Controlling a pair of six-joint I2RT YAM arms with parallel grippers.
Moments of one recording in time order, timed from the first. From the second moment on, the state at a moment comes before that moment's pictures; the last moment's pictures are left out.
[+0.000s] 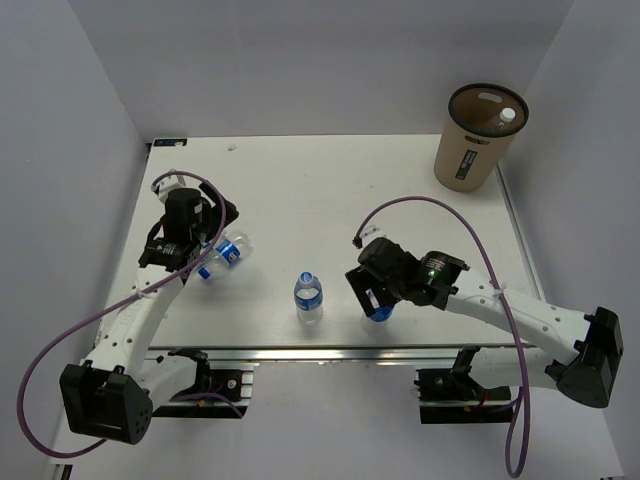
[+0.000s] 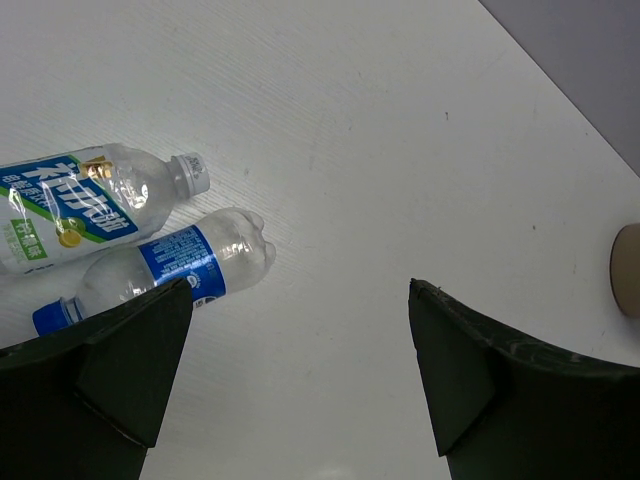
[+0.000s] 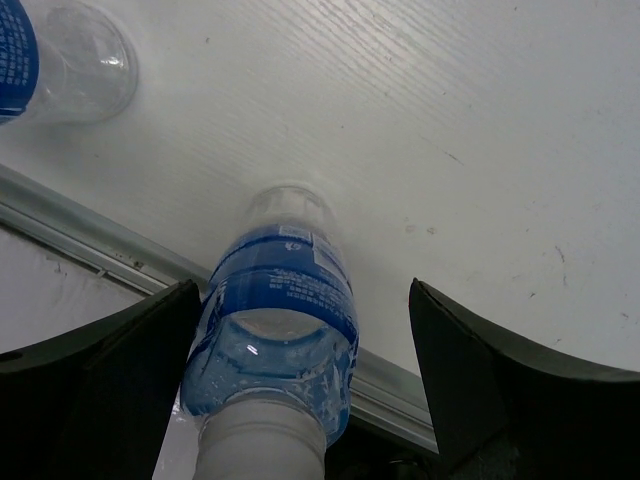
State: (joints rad) left arm -0.18 1.06 0.89 -0.36 -0.22 -0.71; right arm 1.04 1.17 1.01 -0.89 0.27 0.34
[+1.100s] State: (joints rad) left arm -0.18 1.14 0.89 -0.37 -0.32 -0.70; right arm 0.35 1.62 1.92 -0.54 0.41 0.11
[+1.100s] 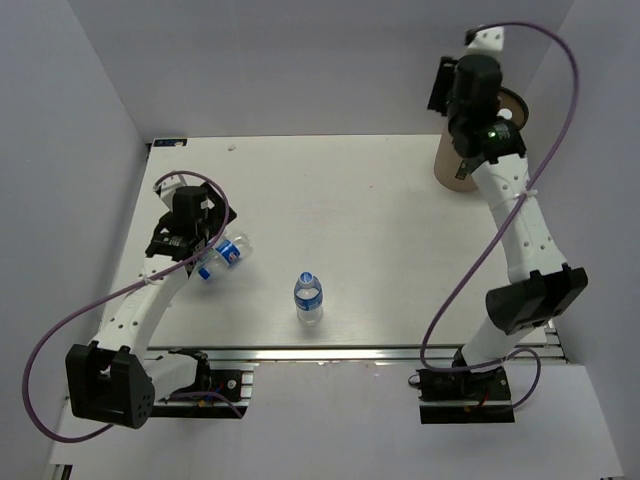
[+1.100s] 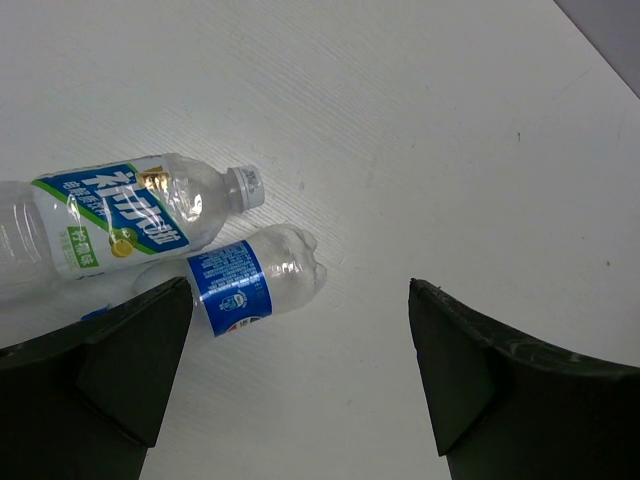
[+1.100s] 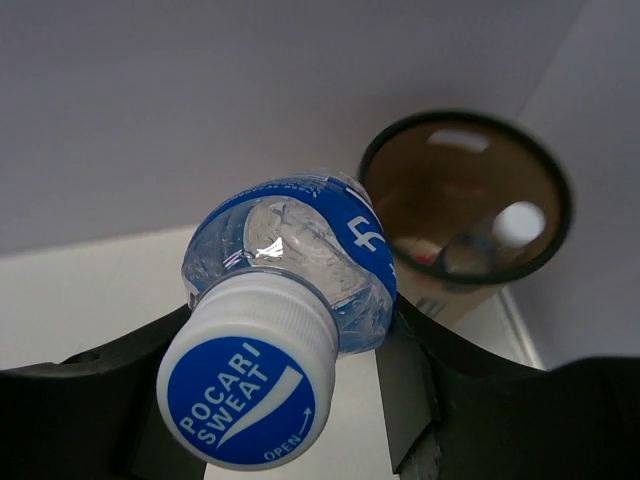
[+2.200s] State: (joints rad) left arm -0.18 1.21 0.98 -0.40 -0.37 -0.70; right arm -0.10 2.03 2.22 -0.51 -0.02 0.21
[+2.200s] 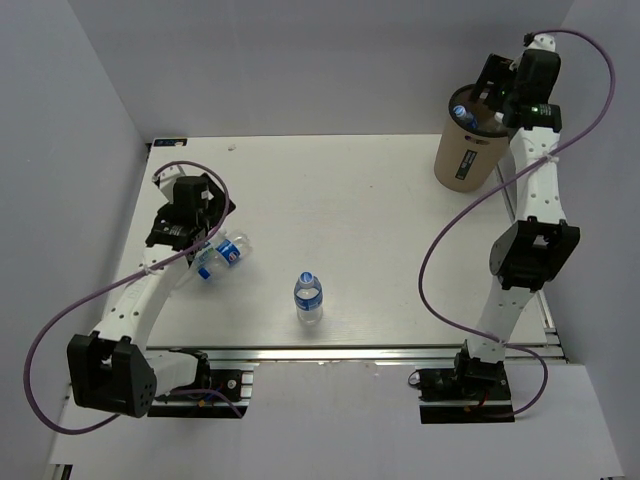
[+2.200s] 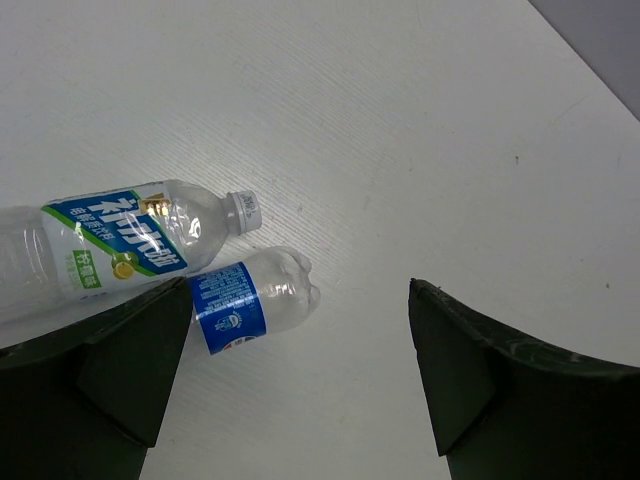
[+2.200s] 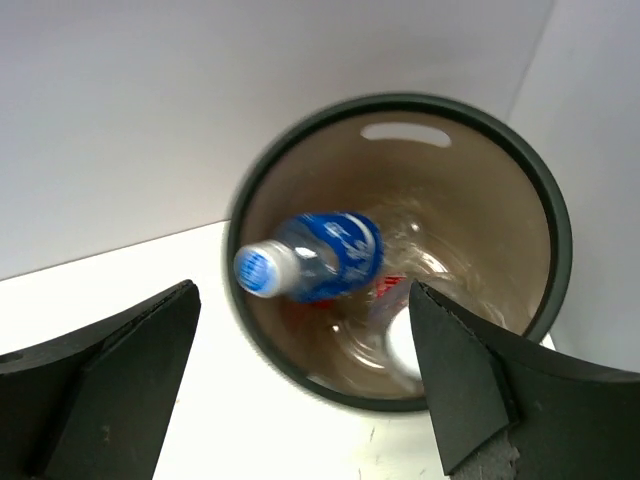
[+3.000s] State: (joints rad) left arm -0.18 1.15 0.95 -0.50 -0.25 -0.76; right arm 0.92 1.21 1.18 -0.47 -0.55 -0.16
